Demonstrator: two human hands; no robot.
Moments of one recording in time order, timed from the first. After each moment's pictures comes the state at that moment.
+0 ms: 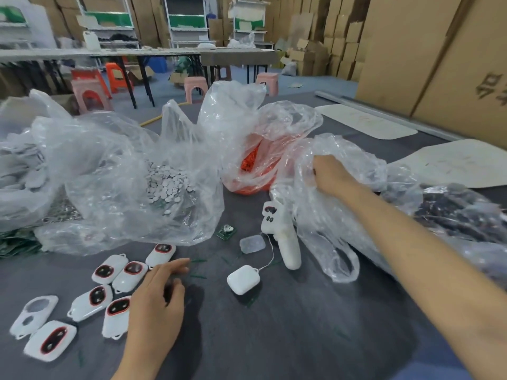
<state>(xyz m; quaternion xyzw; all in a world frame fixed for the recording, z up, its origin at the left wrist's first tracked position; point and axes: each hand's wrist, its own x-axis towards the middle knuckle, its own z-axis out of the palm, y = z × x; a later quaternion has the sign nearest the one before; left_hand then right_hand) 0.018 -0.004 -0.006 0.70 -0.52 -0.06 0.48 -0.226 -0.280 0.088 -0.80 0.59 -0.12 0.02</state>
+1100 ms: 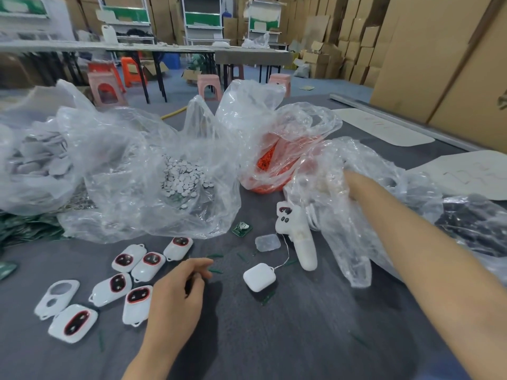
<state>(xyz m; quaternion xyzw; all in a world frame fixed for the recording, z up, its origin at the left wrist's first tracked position) 0.019 -0.004 -0.009 0.68 -0.53 -0.11 0.49 -0.215 -0.264 0.100 -0.68 0.69 -0.14 0.19</state>
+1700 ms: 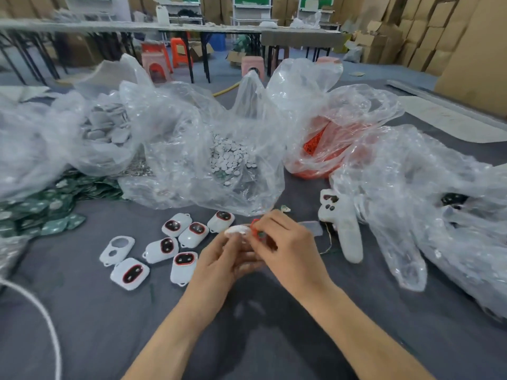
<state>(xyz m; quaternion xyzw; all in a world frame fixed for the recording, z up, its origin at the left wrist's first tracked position) 0.013 0.001 0.007 0.43 -0.29 -0.49 0.70 -0.099 -0.072 0.033 -0.87 0.24 -0.42 0.13</state>
